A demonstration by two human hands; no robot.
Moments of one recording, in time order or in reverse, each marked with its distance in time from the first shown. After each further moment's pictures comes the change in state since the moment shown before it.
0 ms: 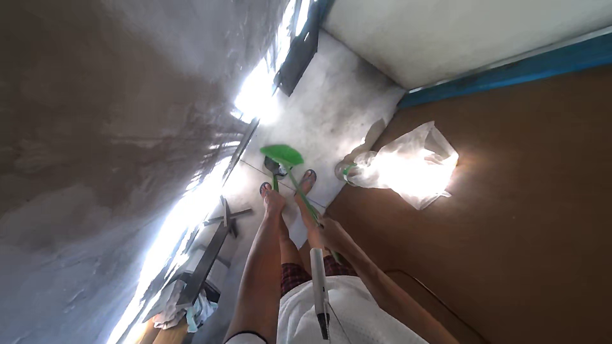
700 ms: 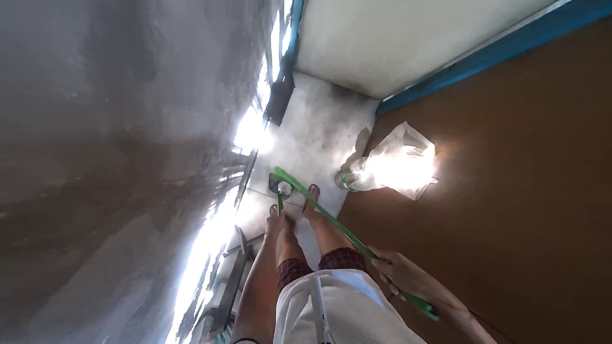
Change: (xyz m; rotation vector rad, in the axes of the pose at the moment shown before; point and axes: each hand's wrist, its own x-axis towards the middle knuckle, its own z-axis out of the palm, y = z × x) left_hand -0.050 -0.038 -0.031 -0.198 -0.056 0.158; right_hand -0.175 0.090 -0.035 0.481 -0.033 0.017
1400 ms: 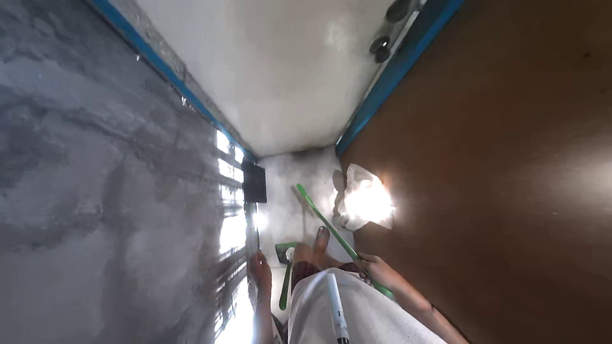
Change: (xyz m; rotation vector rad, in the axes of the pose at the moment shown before) left_hand -0.088 0.219 -0.043 0.152 0.618 0.587; right_hand 0.016 0.004 -0.160 0.750 0.154 -0.268
